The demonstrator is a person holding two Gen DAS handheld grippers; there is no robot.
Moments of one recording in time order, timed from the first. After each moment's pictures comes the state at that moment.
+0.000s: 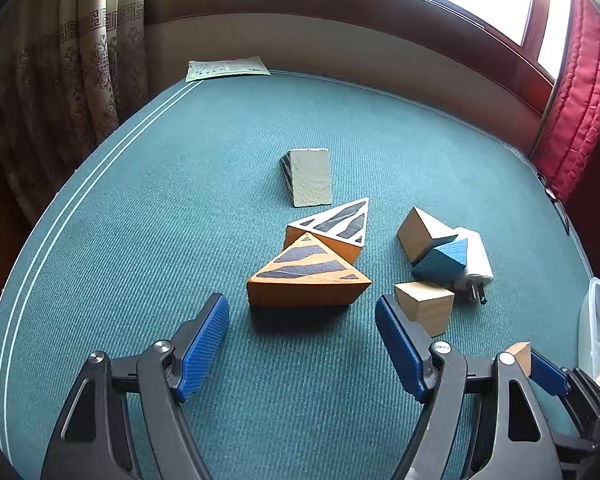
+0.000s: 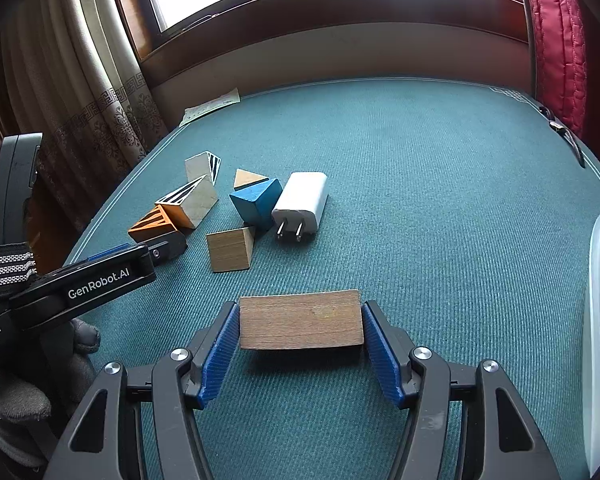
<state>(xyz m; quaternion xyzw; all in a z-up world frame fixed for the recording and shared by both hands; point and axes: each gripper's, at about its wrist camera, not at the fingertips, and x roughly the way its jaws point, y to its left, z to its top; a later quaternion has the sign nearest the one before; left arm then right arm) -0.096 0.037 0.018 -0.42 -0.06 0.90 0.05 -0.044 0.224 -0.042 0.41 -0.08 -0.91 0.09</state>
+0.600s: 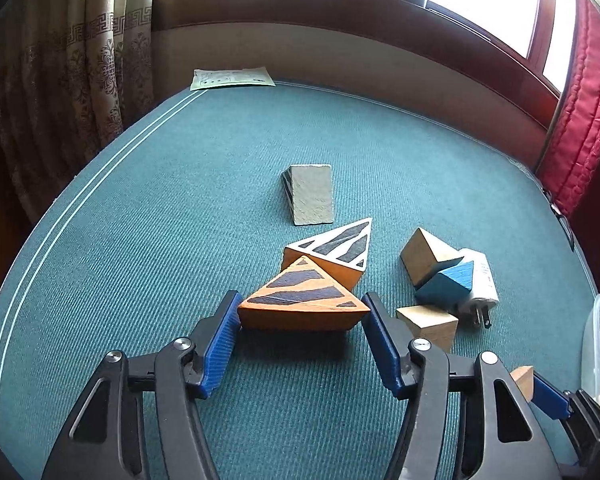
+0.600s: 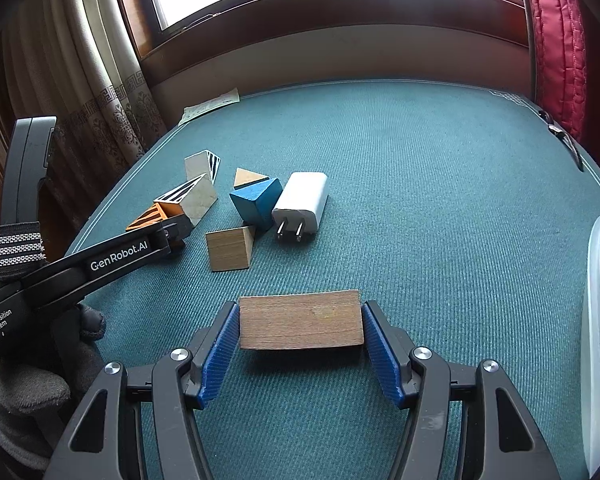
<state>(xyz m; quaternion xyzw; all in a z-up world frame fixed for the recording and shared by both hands) -0.102 0.039 0.017 -0.39 -0.07 0.92 0.04 -0.044 0.219 -0.042 0.40 -0.07 -0.91 0.09</state>
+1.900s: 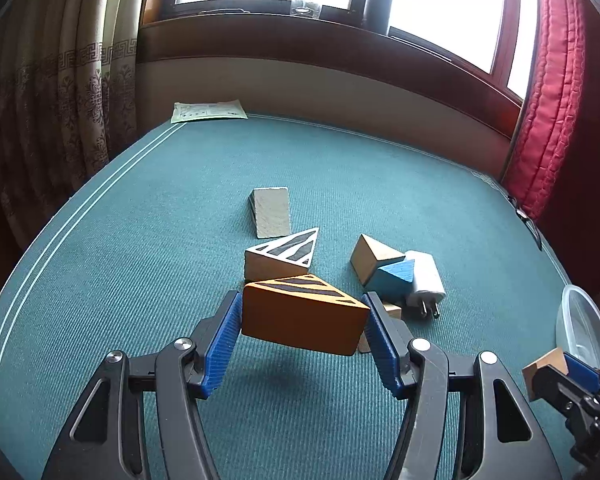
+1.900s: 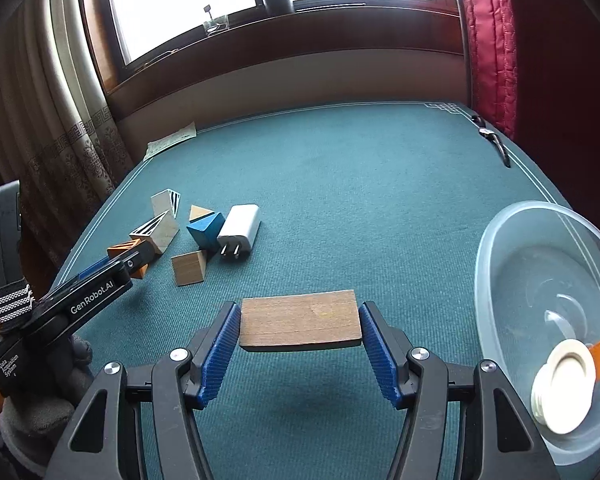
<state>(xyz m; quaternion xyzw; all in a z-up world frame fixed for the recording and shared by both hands) -0.068 0.055 0.033 -0.34 -0.07 0.94 0.08 -0.005 0.262 -0.012 0.37 -0.09 -0.92 0.01</state>
